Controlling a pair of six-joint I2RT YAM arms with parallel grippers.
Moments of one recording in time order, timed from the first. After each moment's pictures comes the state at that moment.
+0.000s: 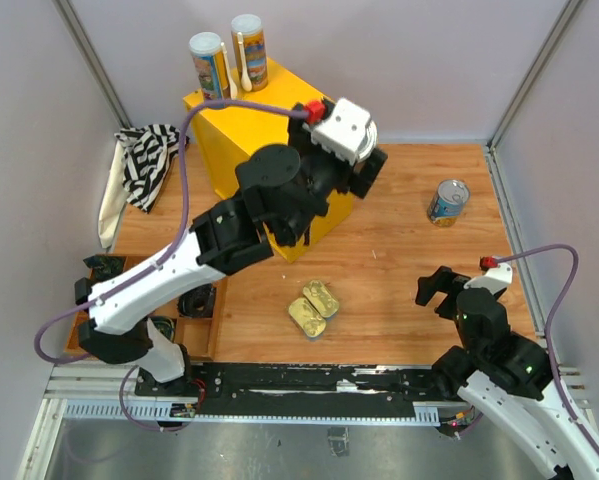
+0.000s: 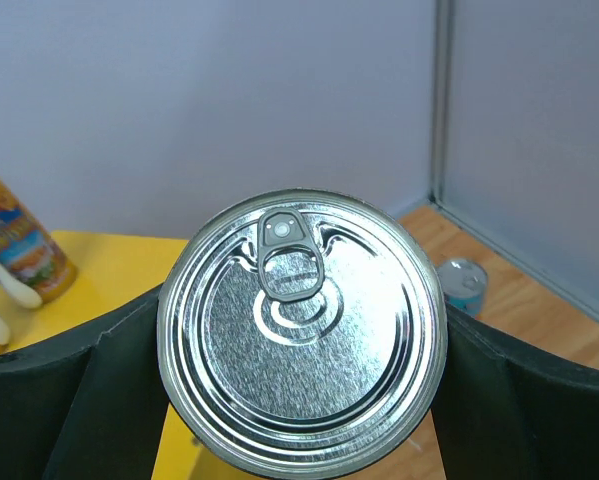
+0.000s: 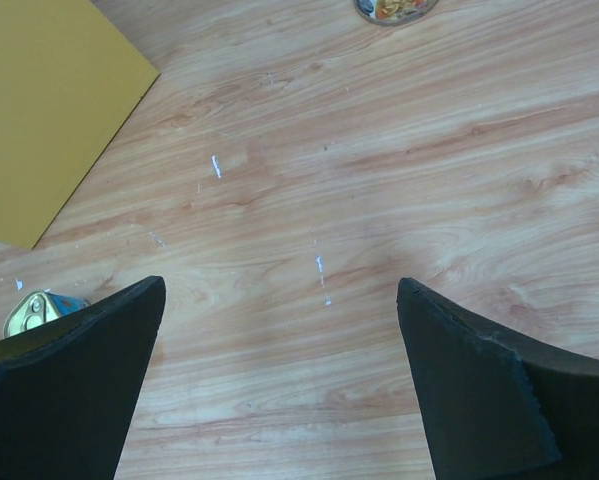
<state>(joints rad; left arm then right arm) -1.24 1.49 1.88 -0.24 -0.65 0.26 0.68 0.21 0.59 -0.87 0.65 0.64</state>
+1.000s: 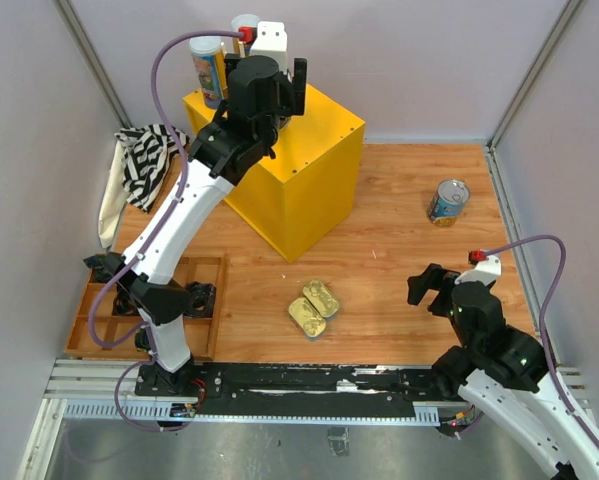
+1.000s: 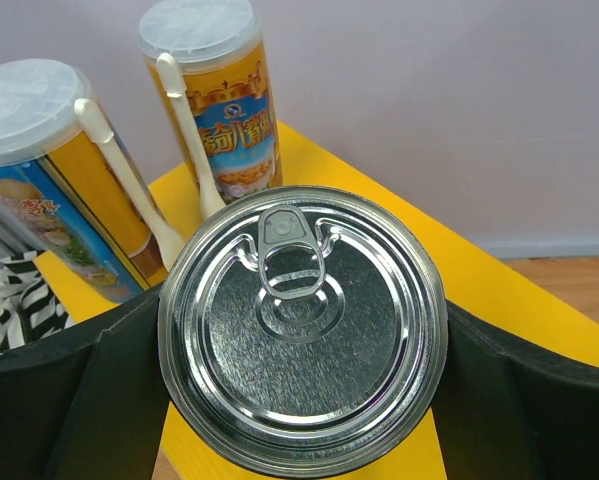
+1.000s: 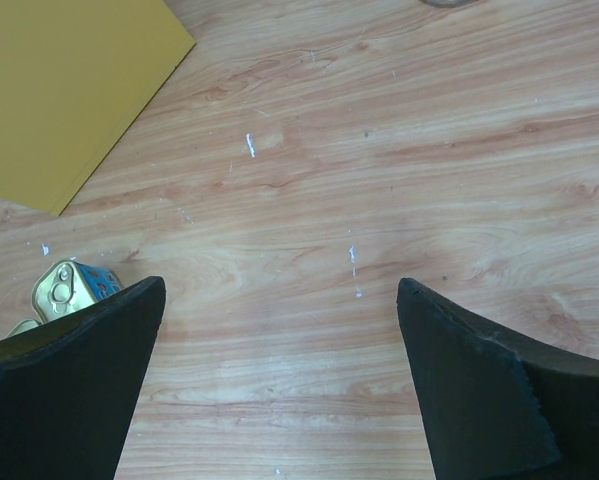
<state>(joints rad) -0.68 1.81 2.27 -0.51 -0.69 0.01 0.68 0.27 0.60 -0.83 0.56 0.62</state>
